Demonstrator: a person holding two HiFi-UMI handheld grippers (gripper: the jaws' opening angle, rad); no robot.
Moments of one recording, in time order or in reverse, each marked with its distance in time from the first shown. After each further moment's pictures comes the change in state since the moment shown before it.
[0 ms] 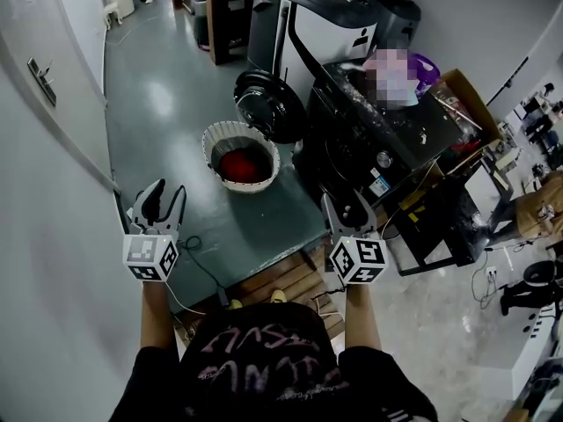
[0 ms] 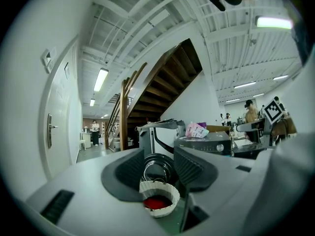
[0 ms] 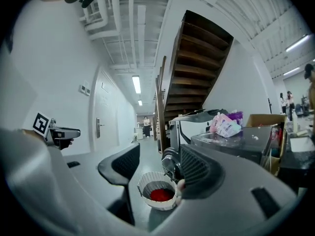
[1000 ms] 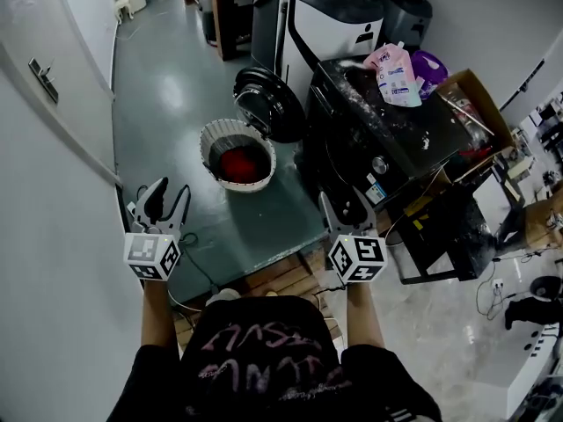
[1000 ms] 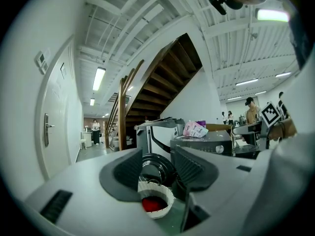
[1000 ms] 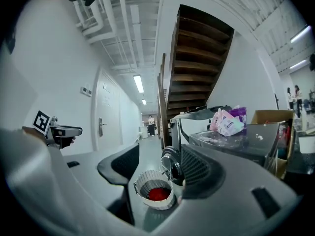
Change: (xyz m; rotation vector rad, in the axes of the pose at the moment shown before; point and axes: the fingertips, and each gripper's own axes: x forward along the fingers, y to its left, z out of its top) left arm 0.043 -0.061 -0.011 -0.019 0.029 0.016; right arm 0.025 -0.067 -0.011 0.016 0.019 0.075
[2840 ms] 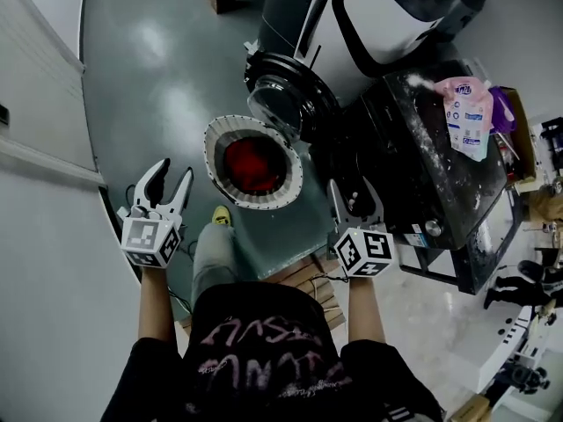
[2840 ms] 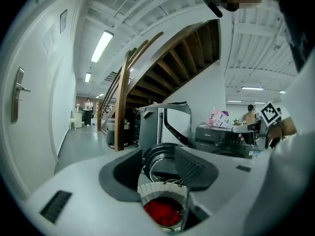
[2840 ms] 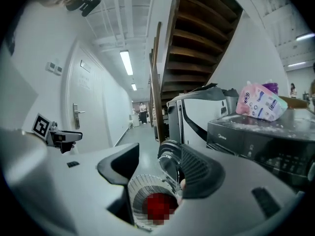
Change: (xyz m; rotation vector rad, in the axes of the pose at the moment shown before) left arm 0.273 0.236 -0.075 -0.114 0.145 -0.118; right arm 0.329 0.029 -0.046 0.026 0.167 -0.122
